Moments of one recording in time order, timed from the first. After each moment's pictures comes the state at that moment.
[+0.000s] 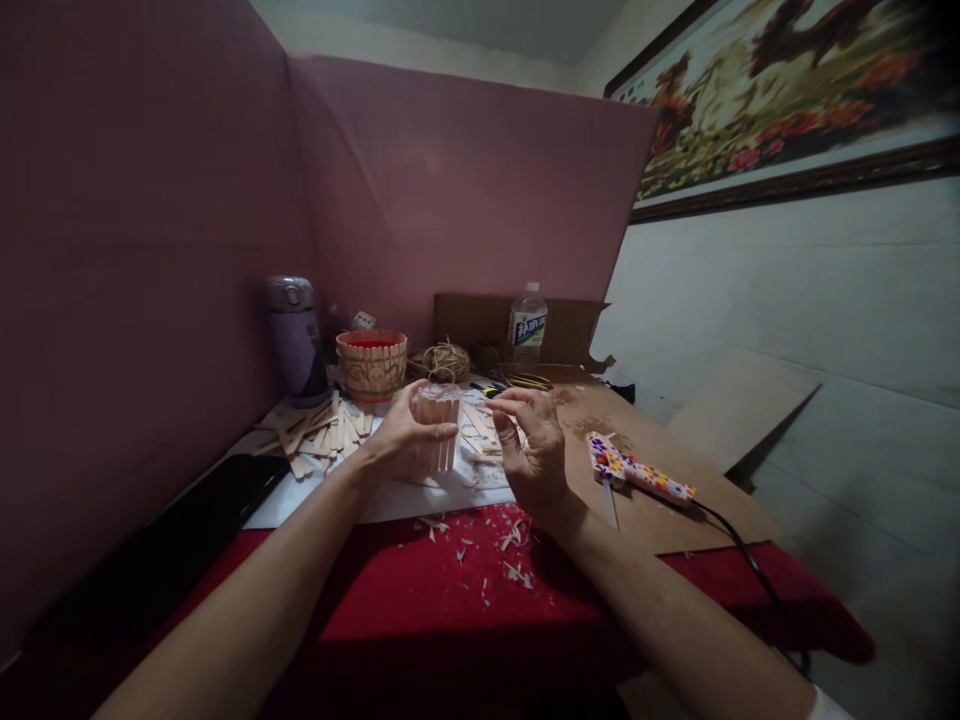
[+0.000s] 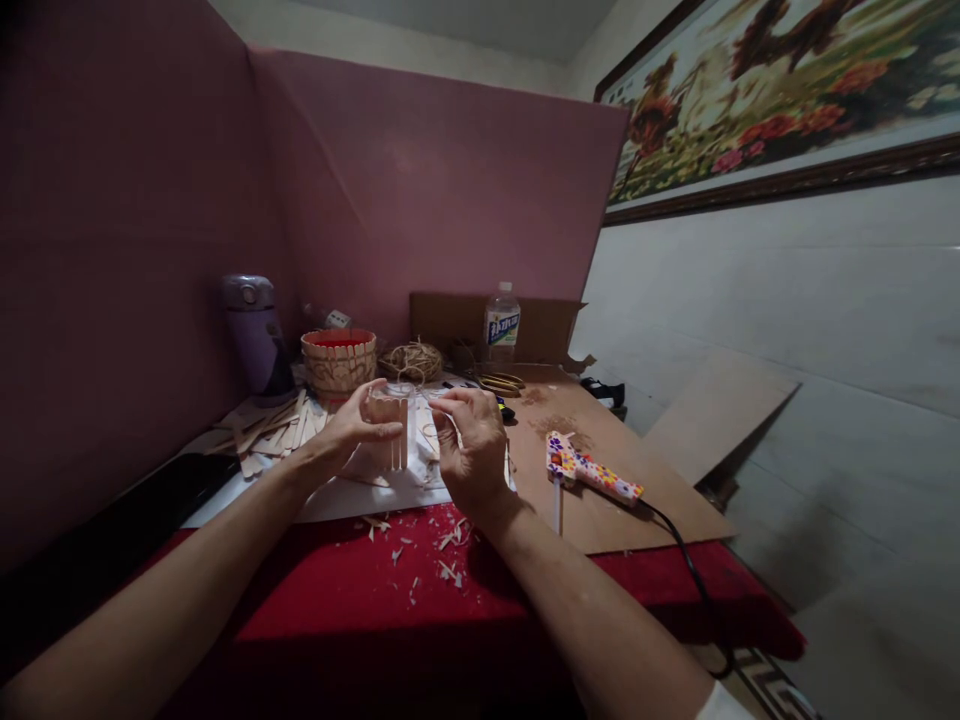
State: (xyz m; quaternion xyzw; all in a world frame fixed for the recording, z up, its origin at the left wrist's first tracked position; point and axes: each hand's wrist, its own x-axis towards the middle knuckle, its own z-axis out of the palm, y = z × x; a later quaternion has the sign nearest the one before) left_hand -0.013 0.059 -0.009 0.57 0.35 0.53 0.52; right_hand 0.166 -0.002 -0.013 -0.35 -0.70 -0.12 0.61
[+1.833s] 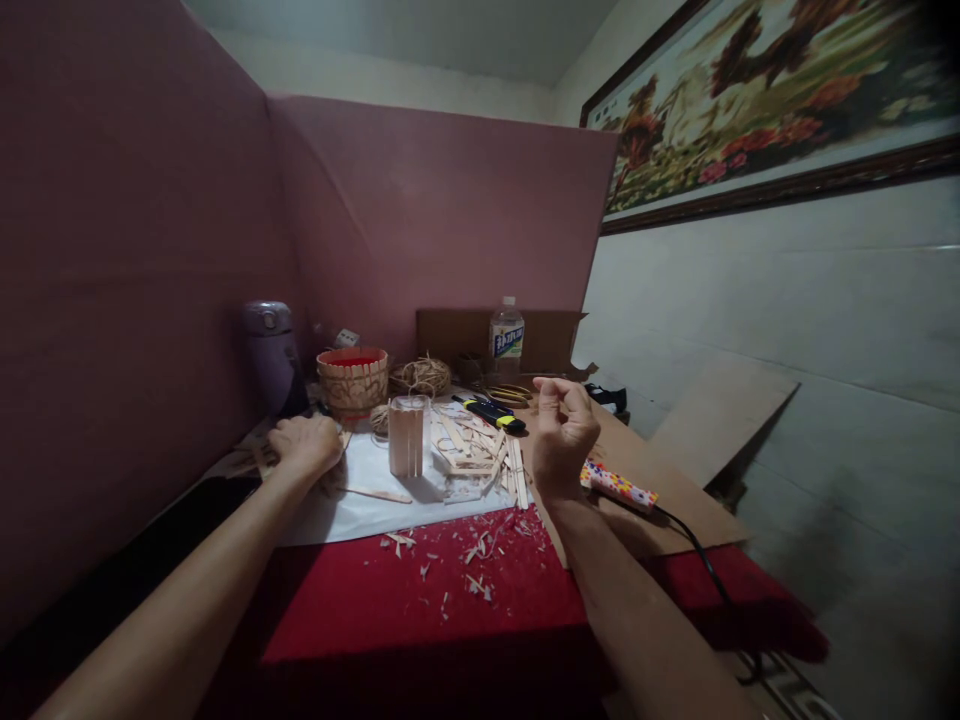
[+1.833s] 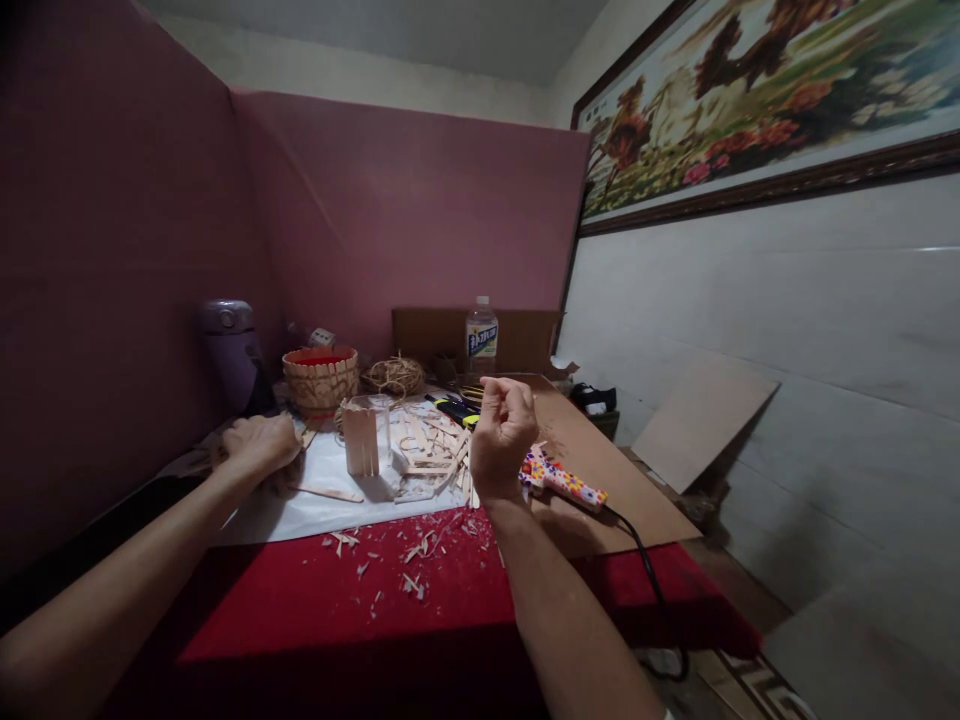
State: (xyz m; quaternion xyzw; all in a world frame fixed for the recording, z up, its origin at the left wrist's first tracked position) left_hand -0.084 0.105 -0.005 0.58 0.70 0.42 0.06; right_hand 0.210 0.007 0.015 -0.45 -0.47 -0.09 0.76
